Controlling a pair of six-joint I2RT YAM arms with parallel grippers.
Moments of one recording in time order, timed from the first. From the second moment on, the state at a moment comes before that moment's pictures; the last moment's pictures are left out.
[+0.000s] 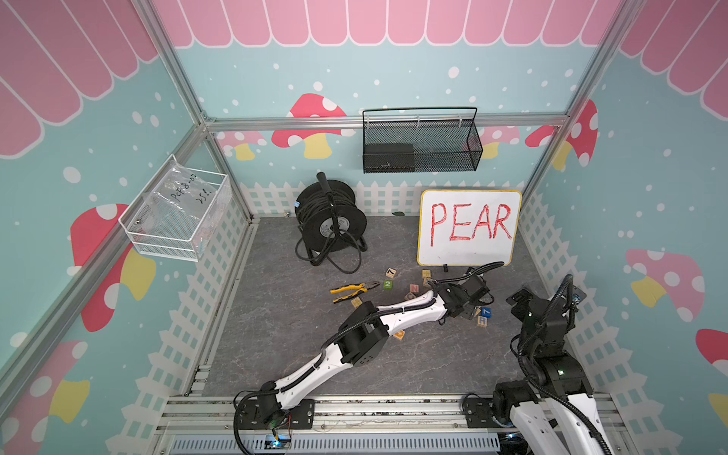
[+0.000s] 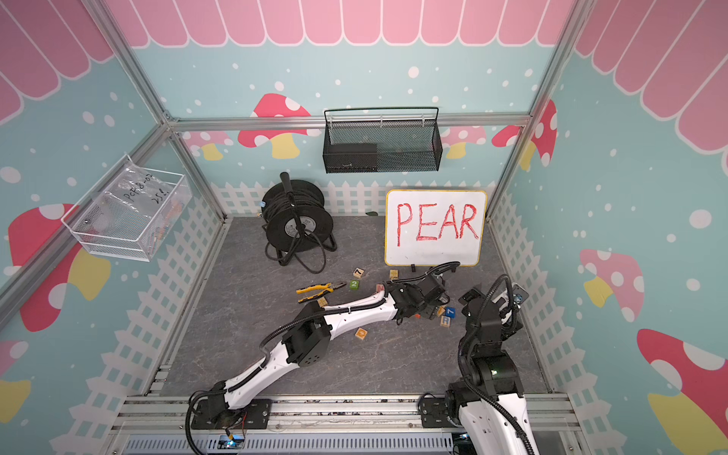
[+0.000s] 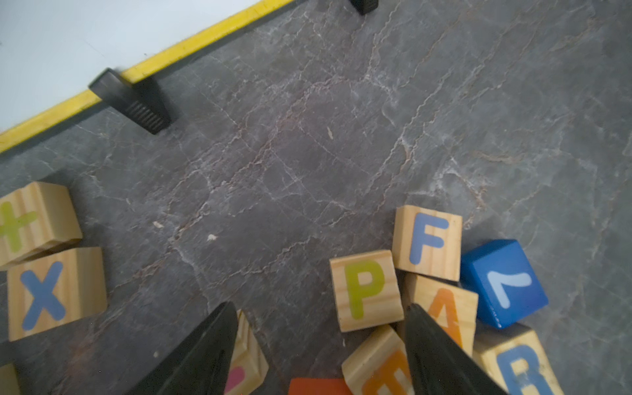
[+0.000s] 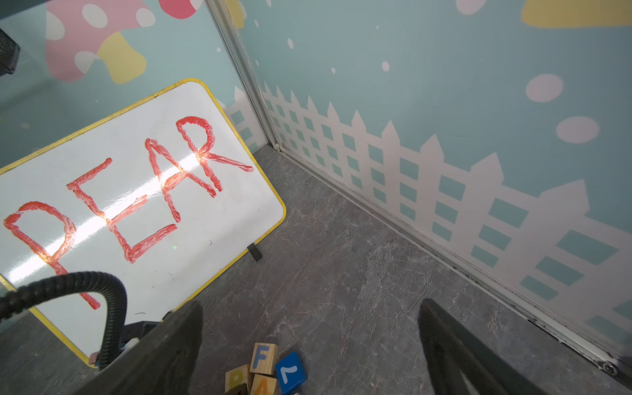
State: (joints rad) left arm -1.09 2.64 2.36 -0.66 -0.27 -0.43; right arm 0.11 0.45 0.58 -0.52 0.67 0.53
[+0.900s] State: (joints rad) left arm -1.09 2.70 2.42 -0.63 -0.36 -0.41; right arm 0.11 0.45 0.56 -0.51 0.66 0.54
